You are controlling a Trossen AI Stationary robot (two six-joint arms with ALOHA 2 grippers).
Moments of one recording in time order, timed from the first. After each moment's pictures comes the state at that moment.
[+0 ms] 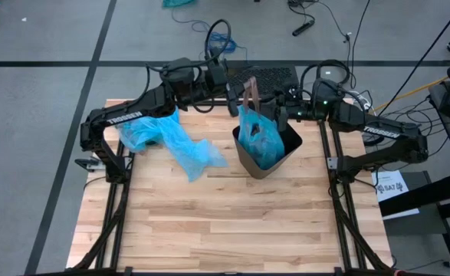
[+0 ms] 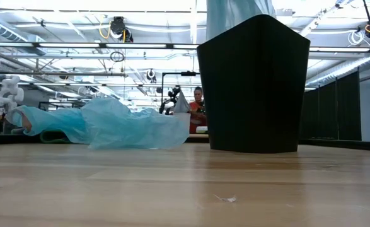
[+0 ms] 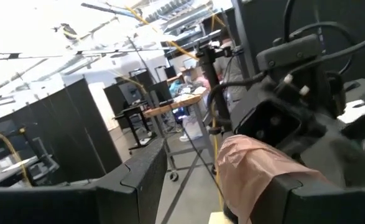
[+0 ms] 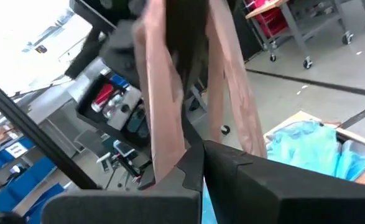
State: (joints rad) left arm 0.23 1.66 1.85 0.01 -0.03 0.40; right arm -0.25 1.17 1.25 -0.03 -0.17 0.63
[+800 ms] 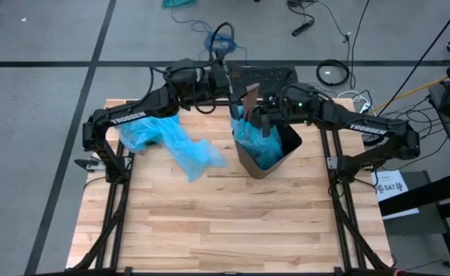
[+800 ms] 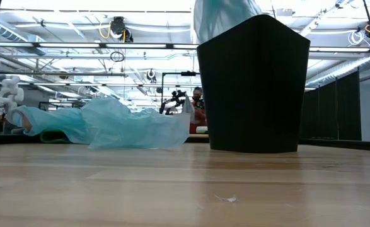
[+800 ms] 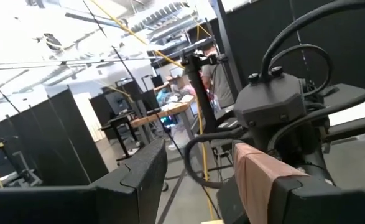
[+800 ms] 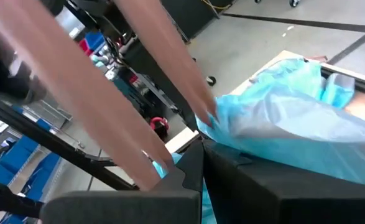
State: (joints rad) left arm 0.25 1.67 1.85 0.06 0.06 0.40; right arm -0.26 1.31 1.25 -0.19 -0.23 0.66
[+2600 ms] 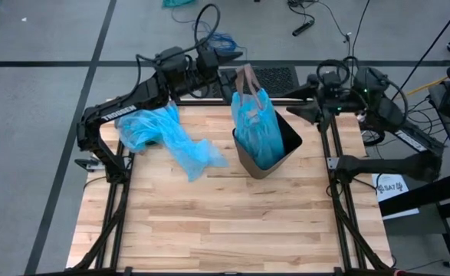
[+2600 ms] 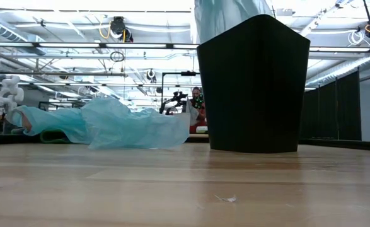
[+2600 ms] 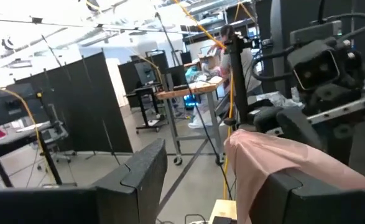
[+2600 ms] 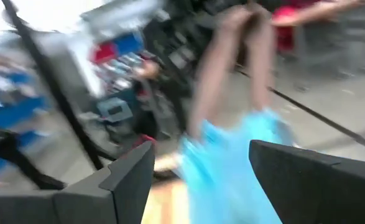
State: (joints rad) left arm 0.32 1.62 1.86 -0.06 -0.04 0.27; right arm -0.51 0.91 1.25 -0.32 -0.51 0.32
